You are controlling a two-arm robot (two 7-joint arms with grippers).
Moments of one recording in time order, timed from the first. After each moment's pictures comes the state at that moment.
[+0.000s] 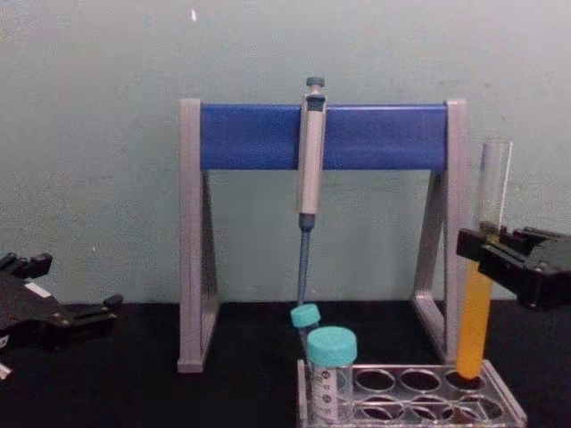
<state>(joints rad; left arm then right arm) -0.20 0.60 0.45 -1.41 -0.25 -0.12 0.03 0.08 0.44 -0.27 -1.60 0.40 -0.10 0.43</state>
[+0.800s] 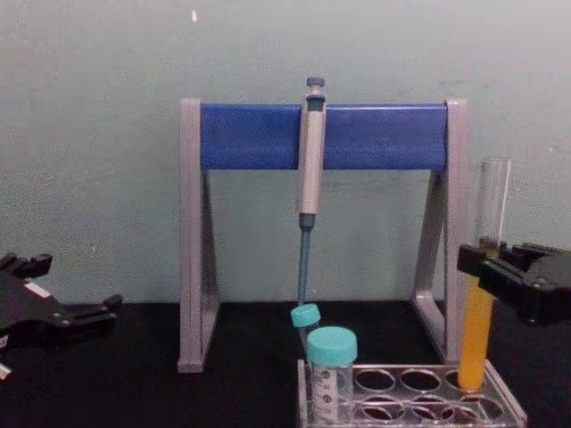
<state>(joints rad) -0.20 0.60 0.45 -1.41 -0.25 -0.12 0.03 0.09 0.43 -0.28 -1.56 0.40 -0.10 0.44</state>
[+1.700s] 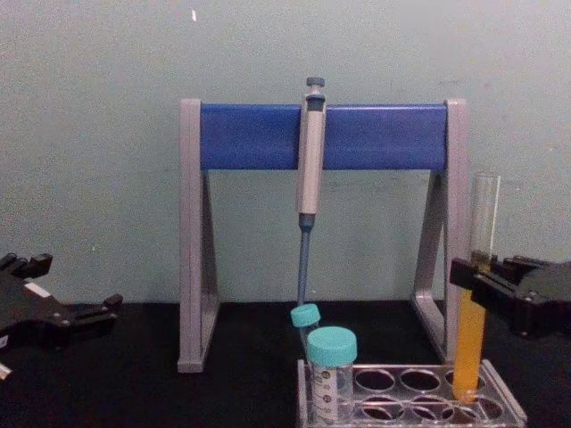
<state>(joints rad) -0.20 0.60 0.45 -1.41 -0.25 -0.12 0.03 0.12 0.43 -0.29 -1.51 0.41 -0.11 0.47</state>
